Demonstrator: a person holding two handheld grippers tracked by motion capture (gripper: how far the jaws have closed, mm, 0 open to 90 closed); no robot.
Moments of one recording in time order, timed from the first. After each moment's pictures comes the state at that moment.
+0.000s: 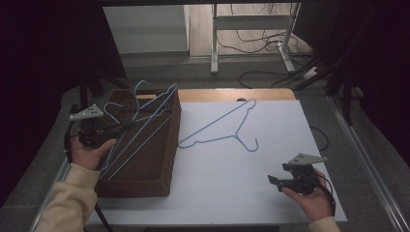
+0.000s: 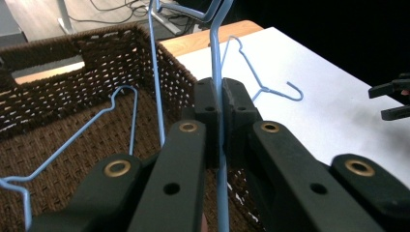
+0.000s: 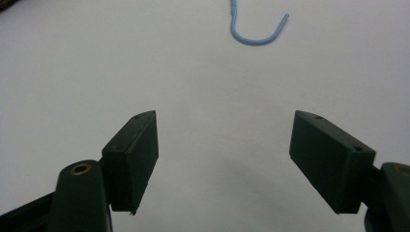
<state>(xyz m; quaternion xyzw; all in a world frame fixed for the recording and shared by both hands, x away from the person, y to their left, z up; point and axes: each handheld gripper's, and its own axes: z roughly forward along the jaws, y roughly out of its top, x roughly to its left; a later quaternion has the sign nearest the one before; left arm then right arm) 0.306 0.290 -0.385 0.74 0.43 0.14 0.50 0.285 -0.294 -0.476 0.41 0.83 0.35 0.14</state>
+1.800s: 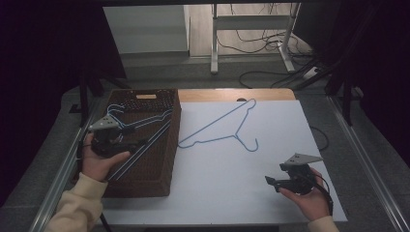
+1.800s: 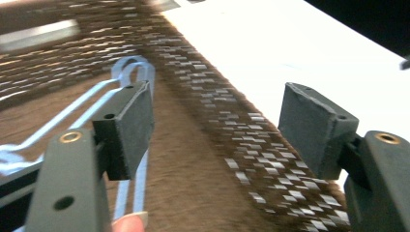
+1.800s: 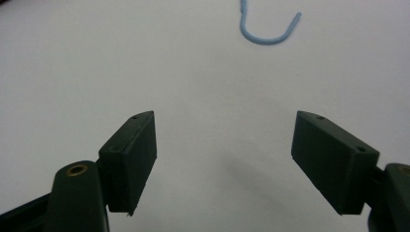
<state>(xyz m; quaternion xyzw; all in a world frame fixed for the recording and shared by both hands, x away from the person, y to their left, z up) 0.288 0.249 -0.402 0.77 0.42 0.15 0.46 0.286 -0.286 -0.476 0.39 0.84 0.34 0.14</state>
